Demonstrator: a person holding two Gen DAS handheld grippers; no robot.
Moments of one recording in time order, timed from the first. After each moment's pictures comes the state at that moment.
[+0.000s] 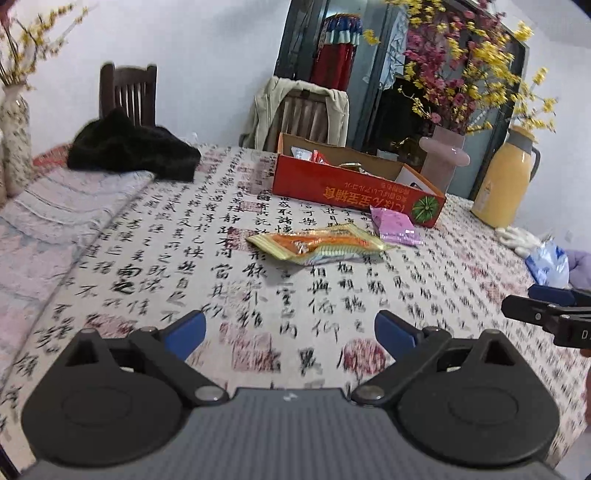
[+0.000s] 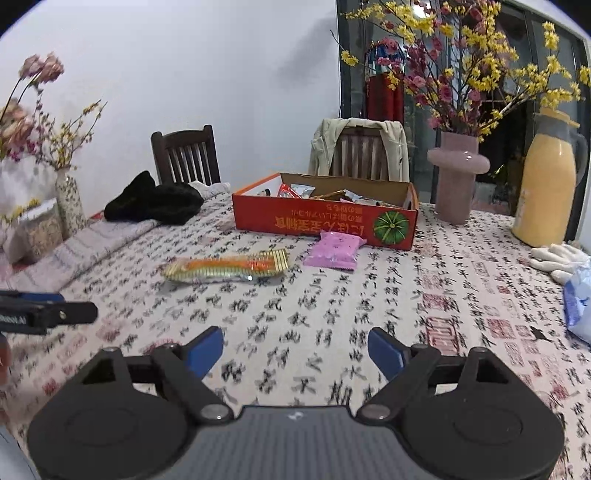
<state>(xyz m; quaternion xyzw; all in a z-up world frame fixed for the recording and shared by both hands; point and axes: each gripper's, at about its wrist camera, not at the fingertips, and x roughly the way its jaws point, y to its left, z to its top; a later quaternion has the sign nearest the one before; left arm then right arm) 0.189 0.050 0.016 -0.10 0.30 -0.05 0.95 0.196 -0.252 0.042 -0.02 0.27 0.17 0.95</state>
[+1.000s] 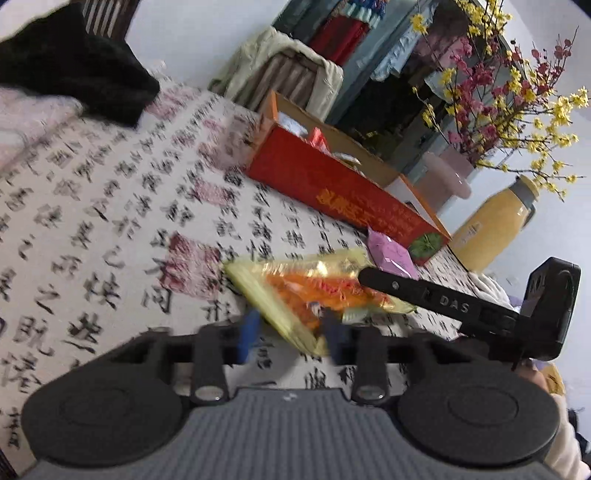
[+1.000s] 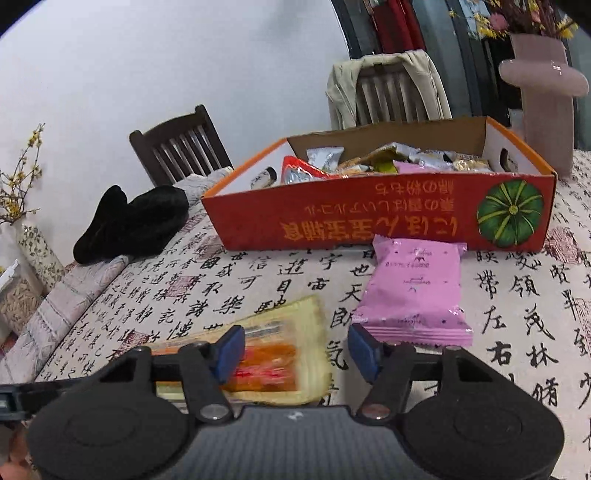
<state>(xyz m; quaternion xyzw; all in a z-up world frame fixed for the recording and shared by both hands) 0.336 0.082 -0.033 -0.24 0.35 -0.14 0.90 0.412 -0.187 -0.020 0.08 0.33 0.23 0.91</state>
